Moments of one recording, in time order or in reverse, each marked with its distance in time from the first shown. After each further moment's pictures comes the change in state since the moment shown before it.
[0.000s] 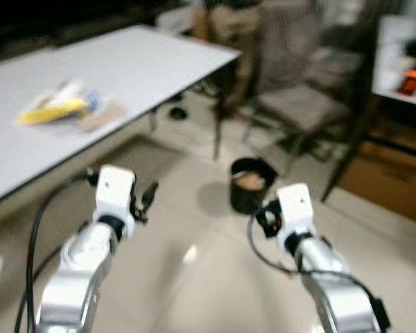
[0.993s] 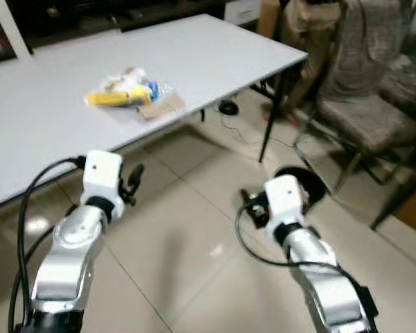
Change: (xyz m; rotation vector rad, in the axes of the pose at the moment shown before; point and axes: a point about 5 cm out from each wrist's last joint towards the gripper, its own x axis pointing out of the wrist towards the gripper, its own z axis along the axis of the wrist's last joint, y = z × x) left arm 0.019 0.021 0.014 0.031 -0.044 0.072; right arm 0.011 0.006 0.017 -0.077 -0.086 0.004
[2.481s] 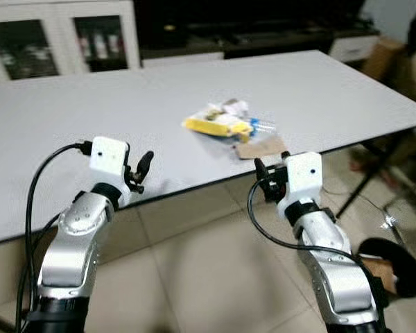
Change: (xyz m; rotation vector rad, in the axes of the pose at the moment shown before) left arm 0.011 -0.006 0.019 -0.010 -0.079 -0.067; right arm 0.000 -0.021 0.040 0.021 -0.199 -0.119
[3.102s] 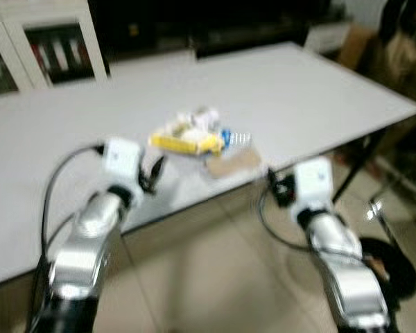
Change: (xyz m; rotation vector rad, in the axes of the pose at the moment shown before) left arm 0.005 -0.015 -0.002 -0.009 0.002 -0.061; right arm -0.005 -0.015 -0.015 -0.031 0.071 -0.036
